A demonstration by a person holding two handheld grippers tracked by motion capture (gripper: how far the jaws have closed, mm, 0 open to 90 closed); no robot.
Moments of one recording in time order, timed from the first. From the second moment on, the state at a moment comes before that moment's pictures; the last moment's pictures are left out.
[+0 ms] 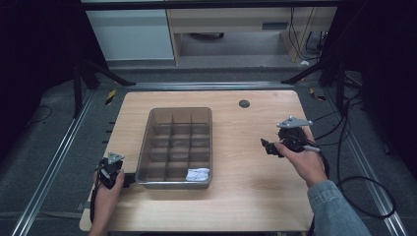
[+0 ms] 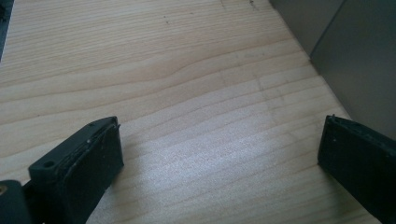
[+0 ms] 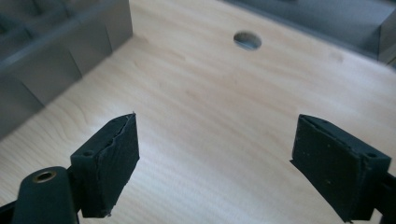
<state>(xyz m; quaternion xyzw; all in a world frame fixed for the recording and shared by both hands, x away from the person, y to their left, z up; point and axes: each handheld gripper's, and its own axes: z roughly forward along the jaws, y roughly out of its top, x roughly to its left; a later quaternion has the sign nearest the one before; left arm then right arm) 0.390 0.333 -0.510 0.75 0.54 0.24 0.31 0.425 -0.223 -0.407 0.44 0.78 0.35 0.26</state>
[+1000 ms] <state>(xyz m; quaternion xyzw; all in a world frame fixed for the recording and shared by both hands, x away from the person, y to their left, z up) 0.396 0.336 -0.510 0.75 0.54 0.24 0.31 0.439 -0.227 -0.498 0.56 0.73 0.32 0.23</state>
